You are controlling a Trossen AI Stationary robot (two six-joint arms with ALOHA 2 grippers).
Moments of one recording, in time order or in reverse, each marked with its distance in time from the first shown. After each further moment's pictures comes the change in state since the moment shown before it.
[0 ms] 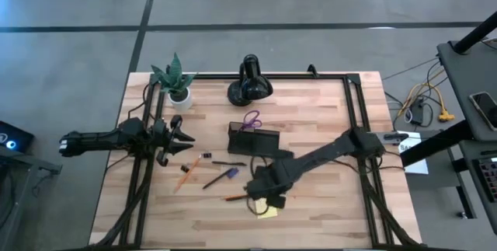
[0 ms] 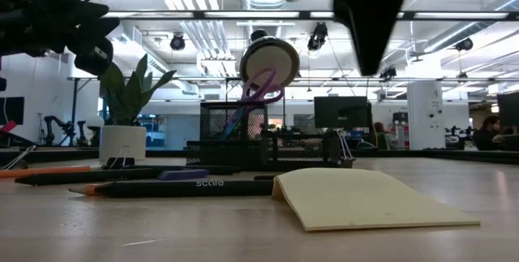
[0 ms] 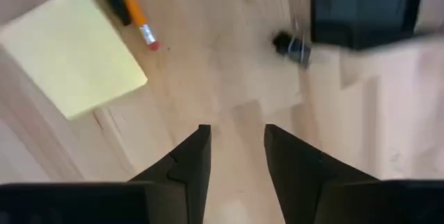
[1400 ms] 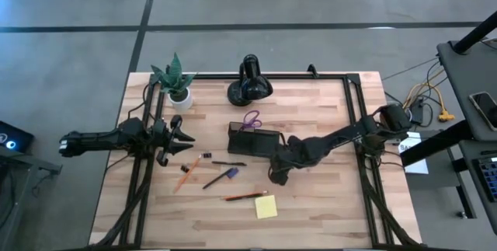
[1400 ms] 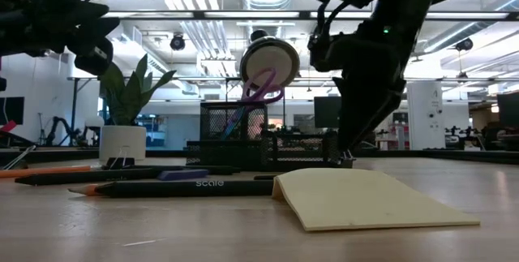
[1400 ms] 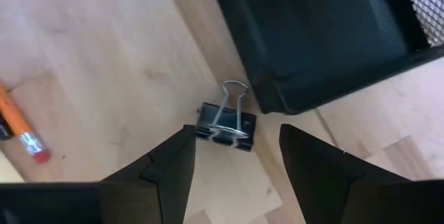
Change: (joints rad) left arm 0.000 0.000 0.000 0.000 0.000 0.000; right arm -0.151 -0.365 -0.869 0.926 0.106 -0.007
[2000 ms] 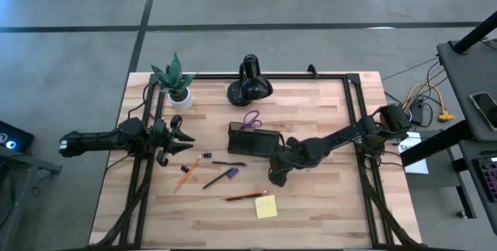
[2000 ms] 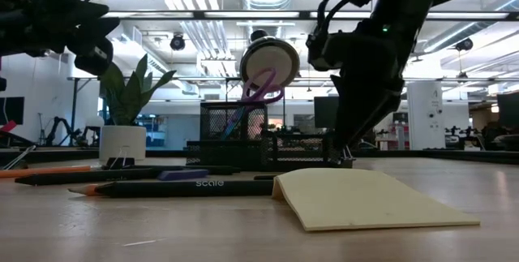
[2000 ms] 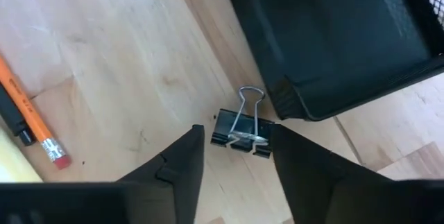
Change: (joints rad) left arm 0.000 0.000 0.000 0.000 0.000 0.000; right arm -0.001 0.001 -0.010 0.046 -0.004 0.016
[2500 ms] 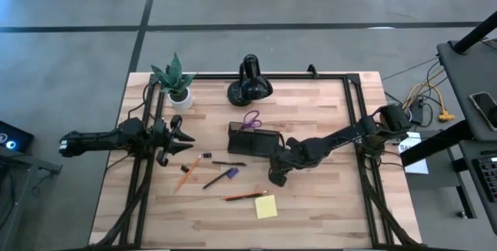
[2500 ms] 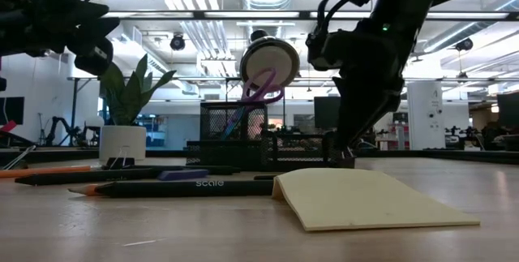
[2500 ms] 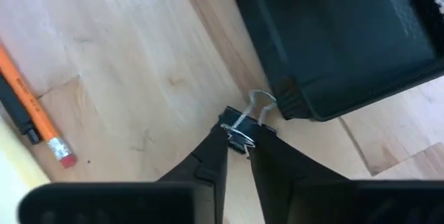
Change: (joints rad) left arm 0.000 0.000 0.000 0.000 0.000 0.000; right arm 0.000 0.000 -0.001 0.005 -0.010 0.000
